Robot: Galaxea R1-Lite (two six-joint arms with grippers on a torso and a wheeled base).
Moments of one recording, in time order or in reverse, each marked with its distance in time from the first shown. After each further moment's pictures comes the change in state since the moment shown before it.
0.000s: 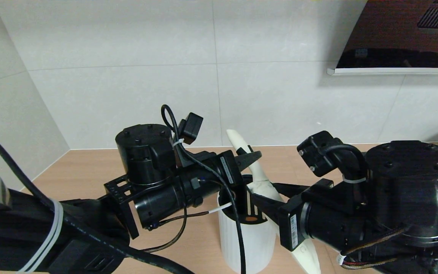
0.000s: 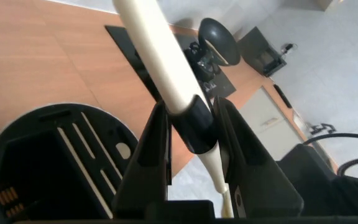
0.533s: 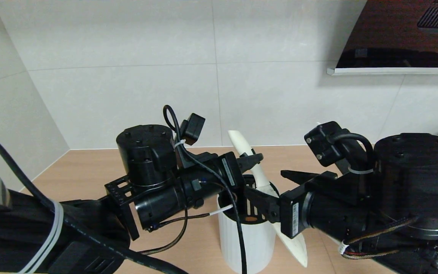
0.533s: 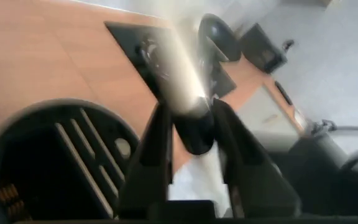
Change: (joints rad) left arm -0.001 -0.004 0.001 -0.002 -0.001 -0.001; right arm 0.000 -0.003 -0.006 -0.039 -0.022 0.011
